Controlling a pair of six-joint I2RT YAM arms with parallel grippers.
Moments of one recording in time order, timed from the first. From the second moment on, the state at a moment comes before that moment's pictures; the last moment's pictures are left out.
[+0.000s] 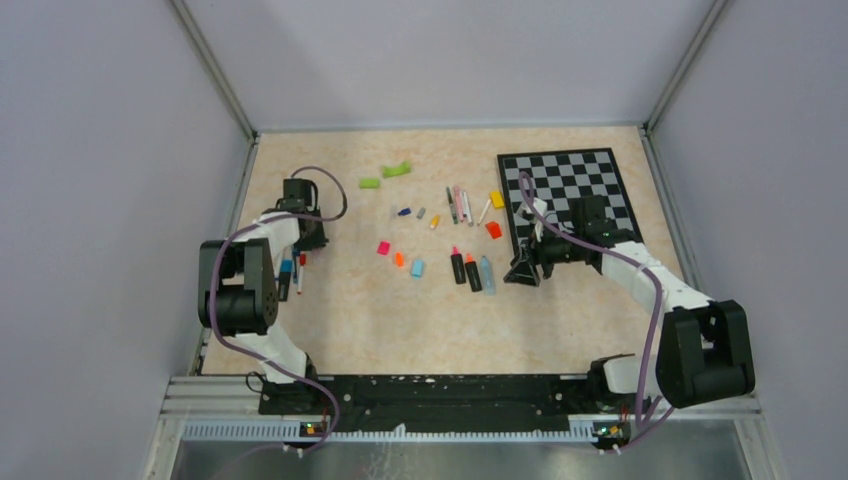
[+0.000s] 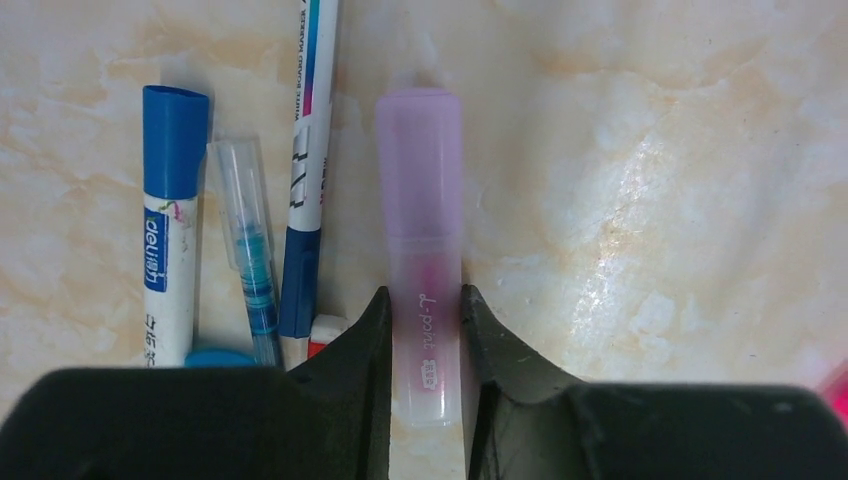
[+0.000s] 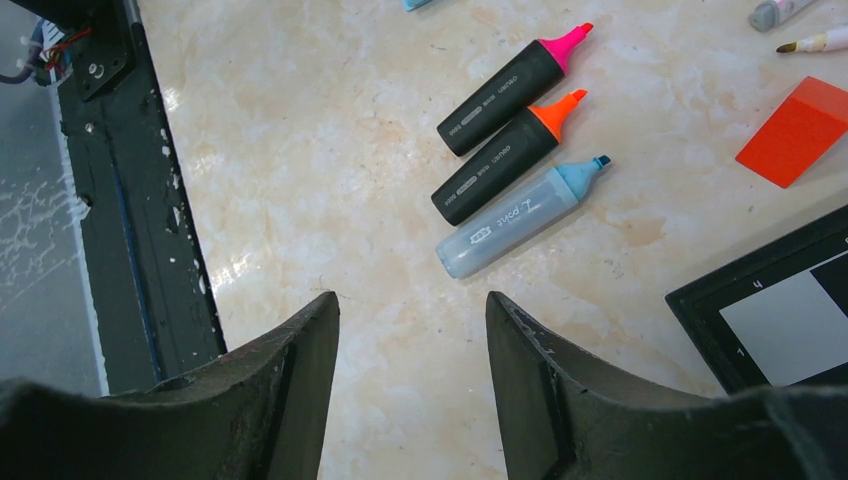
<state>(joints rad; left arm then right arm) 0.04 1.71 0.99 -0.31 -0.10 -0.16 0.19 1.30 0.77 -0.44 -0.94 -0.45</state>
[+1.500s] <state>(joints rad) -0.58 0.79 0.43 0.38 0.52 -0.80 0.15 0.99 0.69 -0.73 -1.24 -0.72</state>
